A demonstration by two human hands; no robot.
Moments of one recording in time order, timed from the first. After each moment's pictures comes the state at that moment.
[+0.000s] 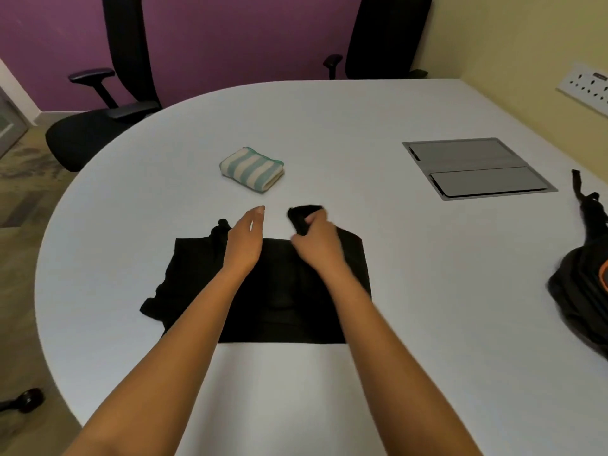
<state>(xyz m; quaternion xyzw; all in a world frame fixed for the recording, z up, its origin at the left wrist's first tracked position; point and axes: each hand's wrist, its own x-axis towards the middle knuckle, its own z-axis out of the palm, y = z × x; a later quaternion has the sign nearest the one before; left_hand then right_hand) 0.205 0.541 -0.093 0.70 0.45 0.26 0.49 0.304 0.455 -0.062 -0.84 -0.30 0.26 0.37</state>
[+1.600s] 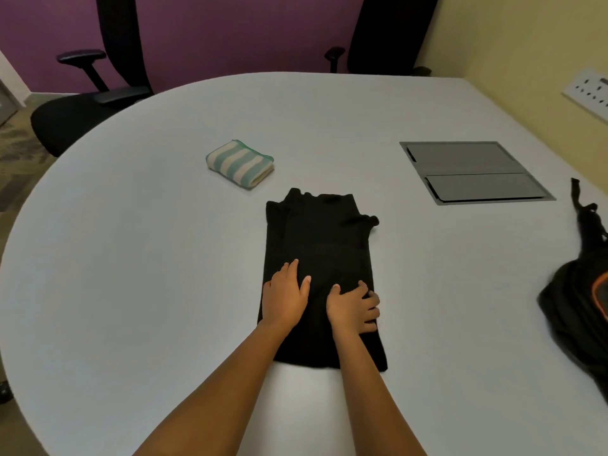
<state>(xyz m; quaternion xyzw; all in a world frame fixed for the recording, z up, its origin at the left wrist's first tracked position) 0.256 0.468 -0.189 0.83 0.47 0.10 0.30 0.332 0.401 -0.179 -0.93 0.00 0.24 0.27</state>
